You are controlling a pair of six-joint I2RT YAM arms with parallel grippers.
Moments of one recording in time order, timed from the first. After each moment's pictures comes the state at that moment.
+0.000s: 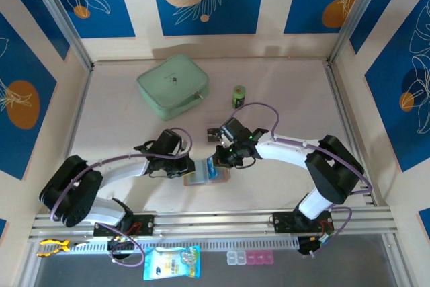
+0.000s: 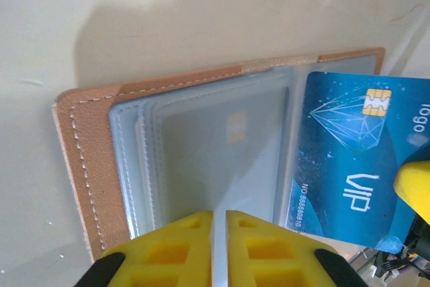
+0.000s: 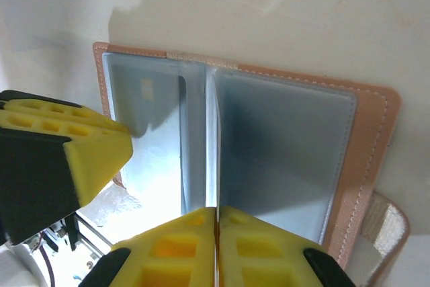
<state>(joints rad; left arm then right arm) -0.65 1.38 0.56 -0.24 0.42 -0.86 0.78 1.58 0.88 -0.42 -0.39 0.77</state>
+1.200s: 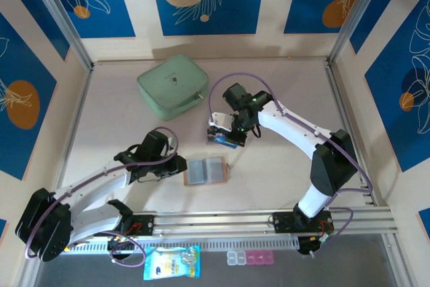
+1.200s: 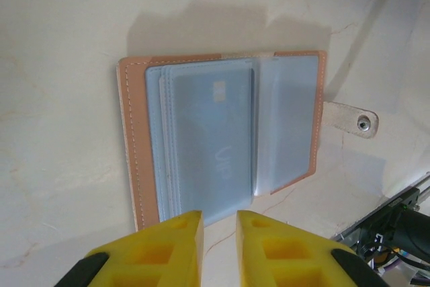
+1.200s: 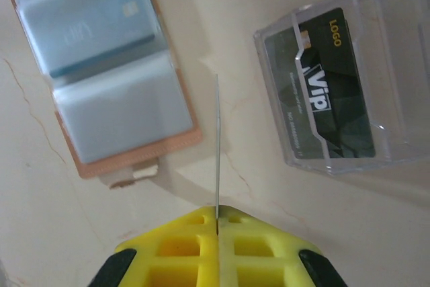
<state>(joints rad) -0.61 1.07 0.53 -0.41 0.36 -0.86 0.65 1.66 1.39 -1.04 -0.21 -0.67</state>
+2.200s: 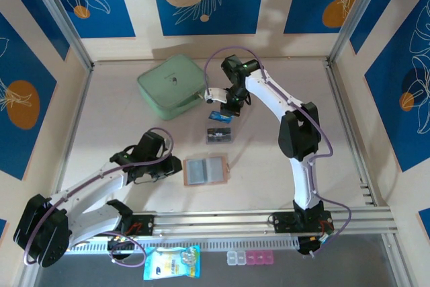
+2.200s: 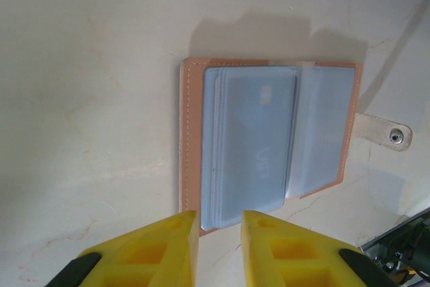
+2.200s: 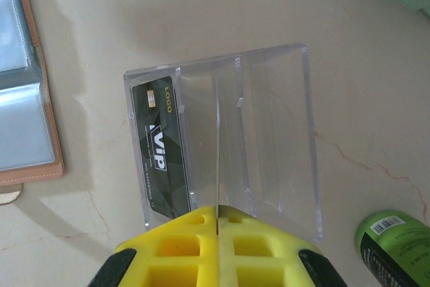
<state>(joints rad) -0.57 1.04 0.52 -0.50 0.31 -0.86 0.49 2.13 1.97 -1.24 -0.33 -0.96</state>
